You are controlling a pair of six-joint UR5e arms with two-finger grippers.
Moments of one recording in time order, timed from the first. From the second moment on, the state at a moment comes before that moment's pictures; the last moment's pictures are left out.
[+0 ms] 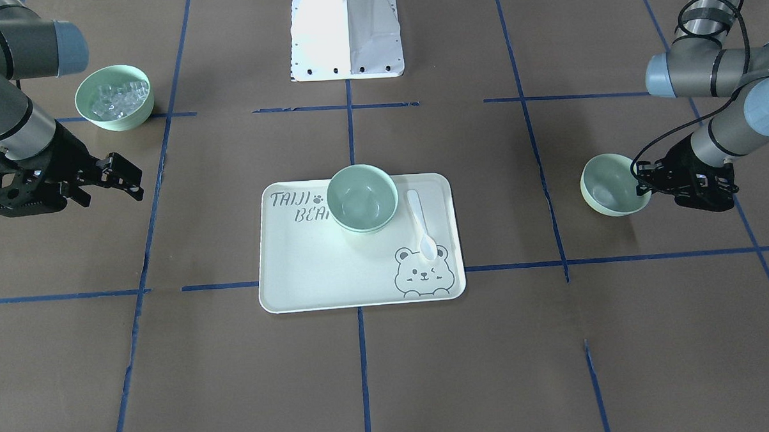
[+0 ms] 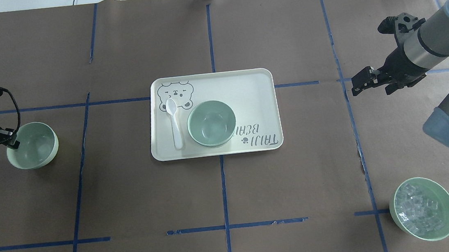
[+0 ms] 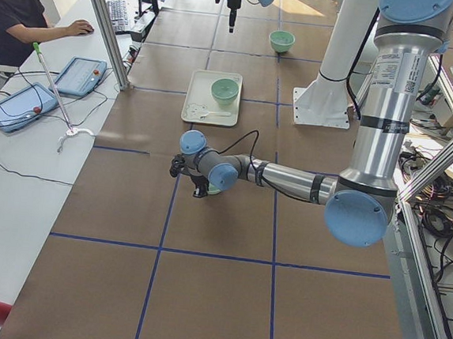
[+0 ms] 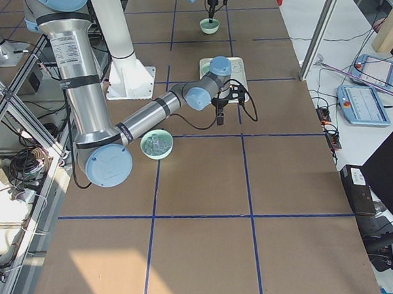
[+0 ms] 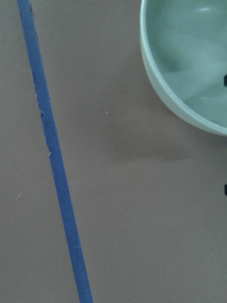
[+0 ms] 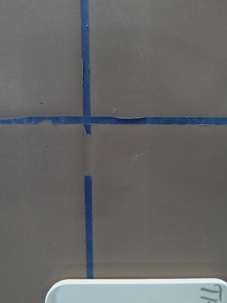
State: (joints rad) left arm -1.02 -1.66 -1.56 -1.97 -2.32 -0.51; right arm 0.93 -1.41 1.88 -1.38 2.23 0.90
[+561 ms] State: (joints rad) left arm -1.00 -1.83 -1.71 -1.96 -2.40 -0.95; right arm 0.94 -1.41 1.88 -1.38 2.23 0.90
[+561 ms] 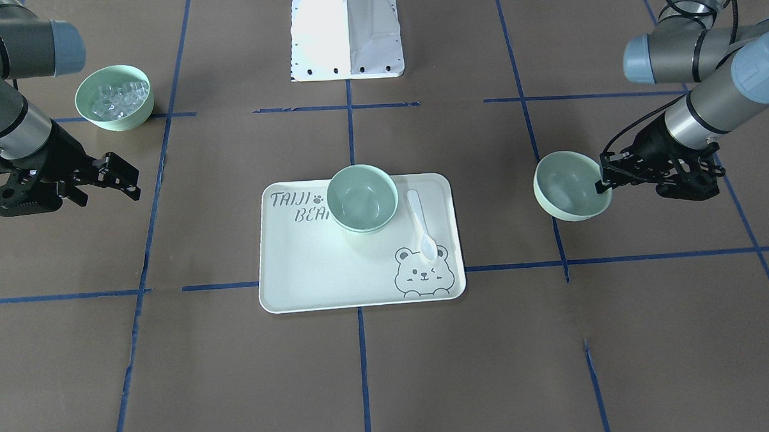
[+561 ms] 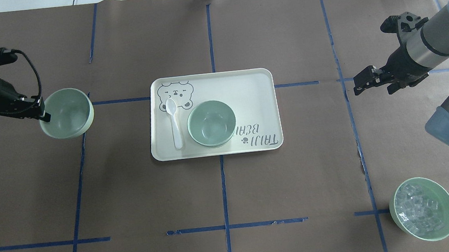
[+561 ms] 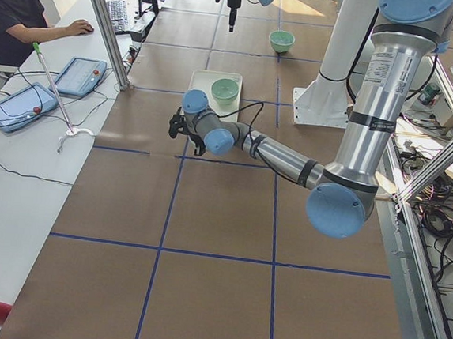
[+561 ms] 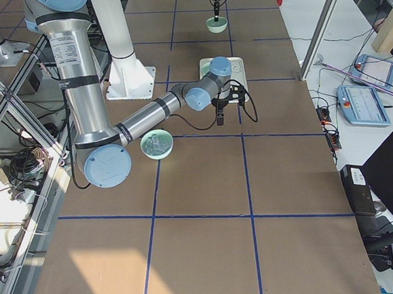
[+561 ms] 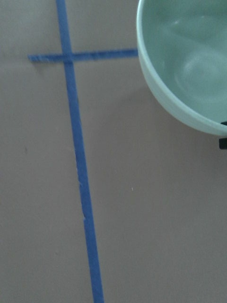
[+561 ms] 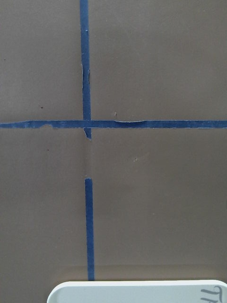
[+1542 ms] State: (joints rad) left arm -0.66 -2.25 -1.54 -1.96 -2.19 -1.53; right arm 0.96 -1.43 1.87 -1.38 2.22 0.90
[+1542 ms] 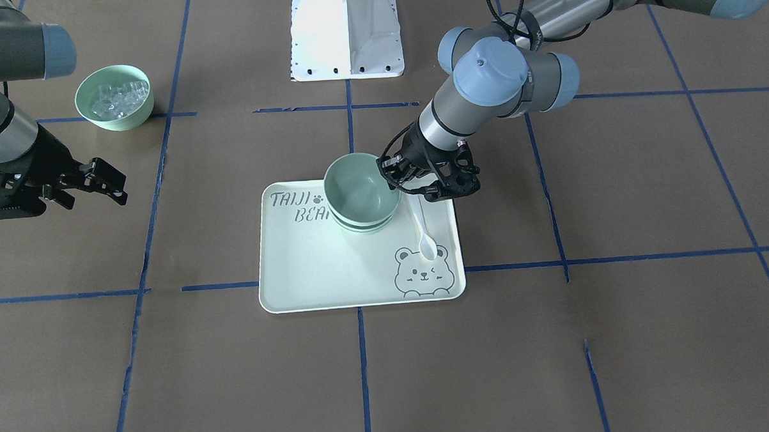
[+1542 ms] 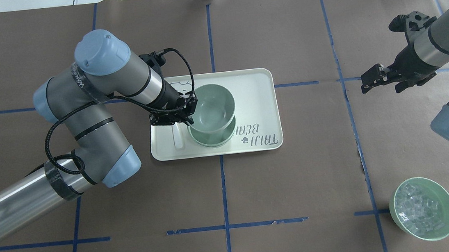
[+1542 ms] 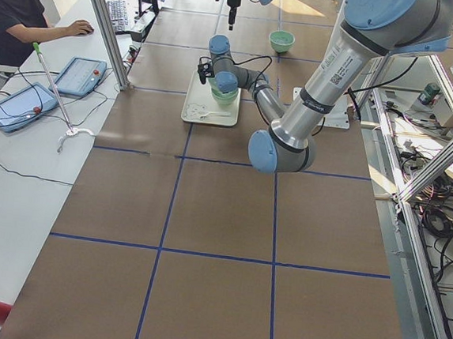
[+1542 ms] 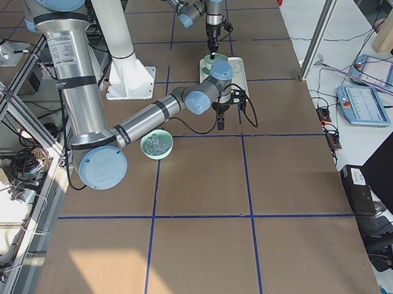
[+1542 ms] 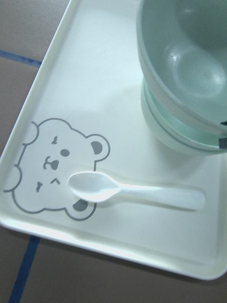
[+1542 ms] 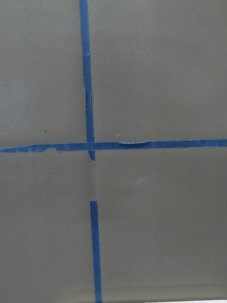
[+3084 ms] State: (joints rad) left arm -0.68 -2.16 -1.66 -1.96 -2.13 -1.46; right arm 0.98 -1.43 1.87 -1.38 2.23 0.88
